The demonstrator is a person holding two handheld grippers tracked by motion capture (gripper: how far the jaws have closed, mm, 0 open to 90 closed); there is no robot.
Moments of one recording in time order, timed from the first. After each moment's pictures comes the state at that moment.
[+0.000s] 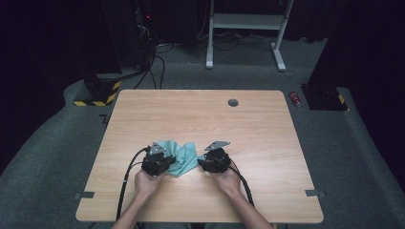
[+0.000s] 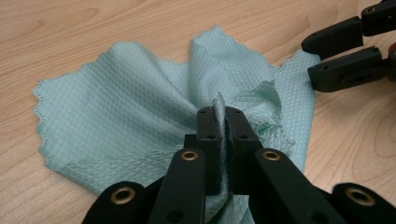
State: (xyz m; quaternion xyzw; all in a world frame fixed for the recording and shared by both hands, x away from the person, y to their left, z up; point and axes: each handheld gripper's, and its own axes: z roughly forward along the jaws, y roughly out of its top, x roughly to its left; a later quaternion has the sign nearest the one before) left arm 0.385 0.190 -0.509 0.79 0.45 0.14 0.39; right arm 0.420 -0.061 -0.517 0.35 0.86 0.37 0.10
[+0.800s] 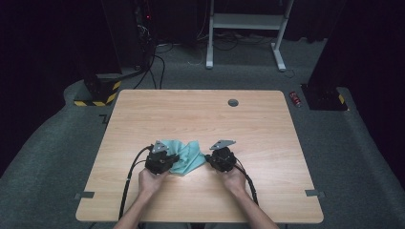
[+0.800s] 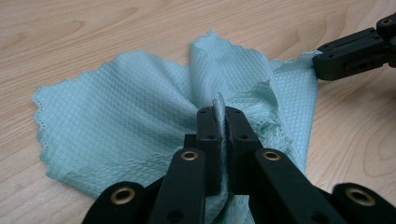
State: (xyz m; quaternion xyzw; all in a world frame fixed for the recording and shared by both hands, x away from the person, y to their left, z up) left arm 0.392 0.180 -0.508 0.78 0.45 0.14 0.40; right arm 0.421 -0.080 -0.509 0.34 0.86 0.37 0.11
